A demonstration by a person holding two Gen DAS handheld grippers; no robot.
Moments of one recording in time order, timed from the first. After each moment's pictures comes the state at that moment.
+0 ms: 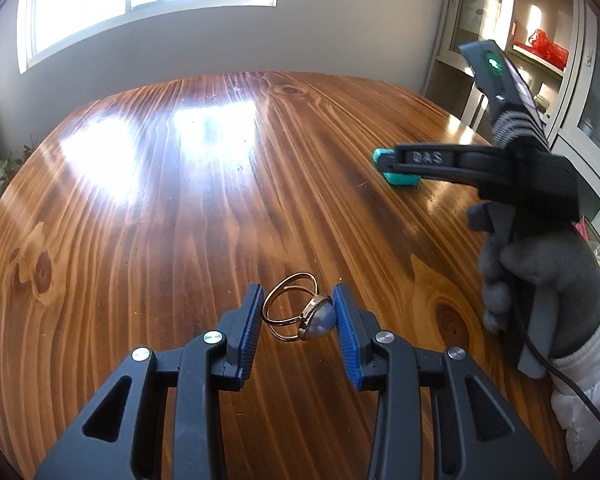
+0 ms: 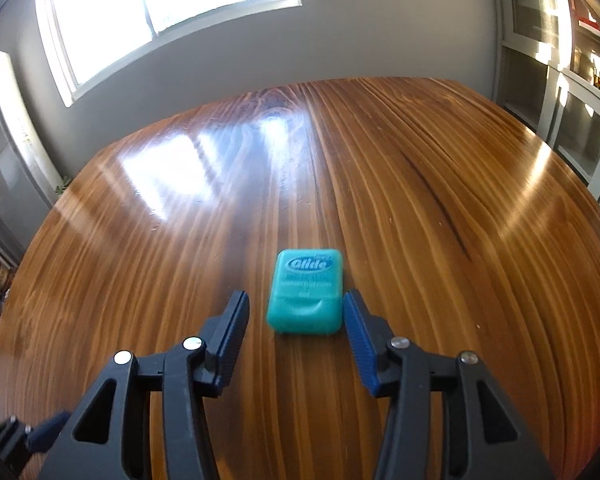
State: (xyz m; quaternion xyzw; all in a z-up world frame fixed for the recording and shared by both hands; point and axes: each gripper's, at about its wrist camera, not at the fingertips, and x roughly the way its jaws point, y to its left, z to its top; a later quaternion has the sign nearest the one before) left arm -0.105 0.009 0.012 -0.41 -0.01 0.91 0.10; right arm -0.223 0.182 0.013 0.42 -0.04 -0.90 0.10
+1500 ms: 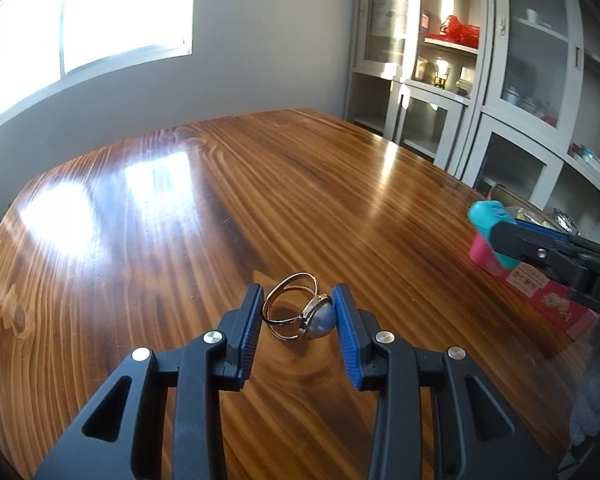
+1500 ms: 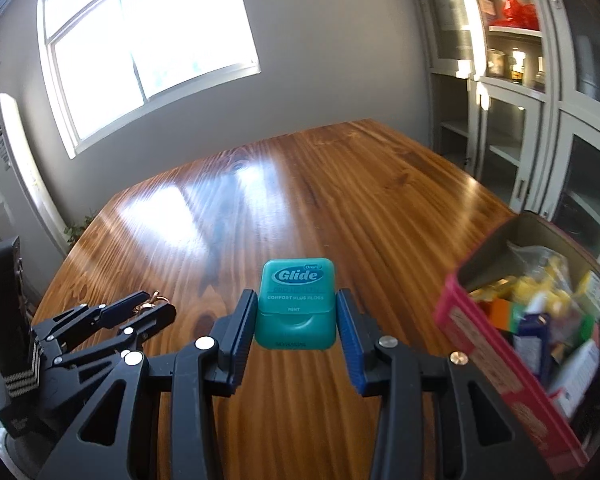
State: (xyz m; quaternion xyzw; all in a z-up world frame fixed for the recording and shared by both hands) left arm -0.056 0.094 0.053 -0.33 0.05 0.92 0.21; right arm 0.011 0.297 0.098 0.32 -0.09 -0.94 0.04
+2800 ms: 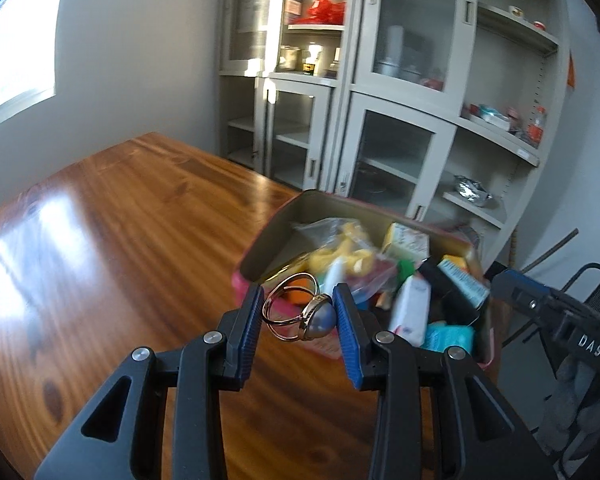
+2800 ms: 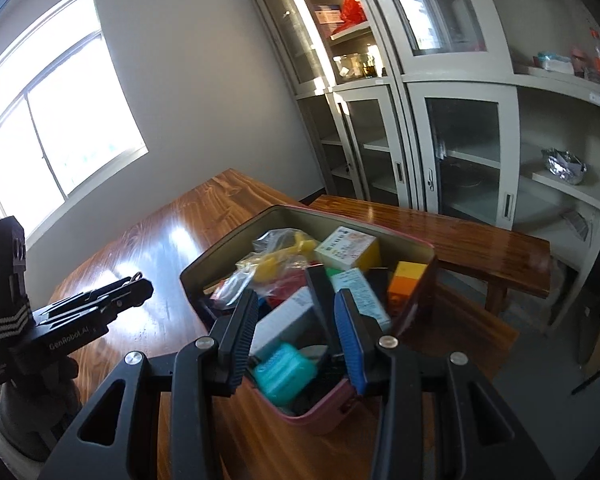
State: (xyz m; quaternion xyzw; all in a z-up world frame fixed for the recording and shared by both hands) left arm 0.003 0.312 0.091 -0.32 0.09 0.86 0.39; right arm 0.151 0.506 0.091 0.25 -0.20 -0.94 -0.11
